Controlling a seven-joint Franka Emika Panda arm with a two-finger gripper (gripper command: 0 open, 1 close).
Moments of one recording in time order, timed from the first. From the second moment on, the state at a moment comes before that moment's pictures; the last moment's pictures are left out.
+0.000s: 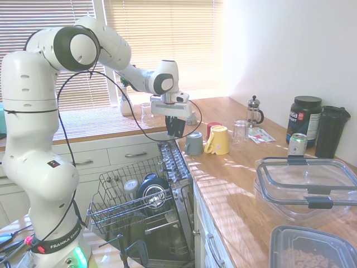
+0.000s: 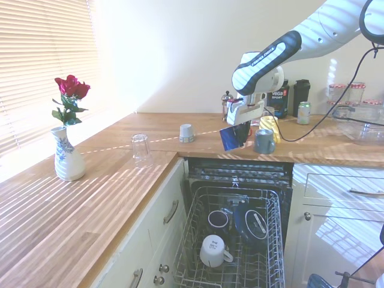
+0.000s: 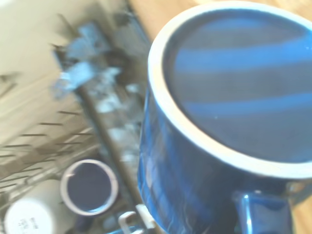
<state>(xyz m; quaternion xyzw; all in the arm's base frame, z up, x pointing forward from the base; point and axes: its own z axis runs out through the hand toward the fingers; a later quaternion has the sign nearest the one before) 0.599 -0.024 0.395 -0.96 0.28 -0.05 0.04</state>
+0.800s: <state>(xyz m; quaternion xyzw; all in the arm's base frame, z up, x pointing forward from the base) 0.651 -0.048 0.351 -0.95 0.32 -0.05 0.03</state>
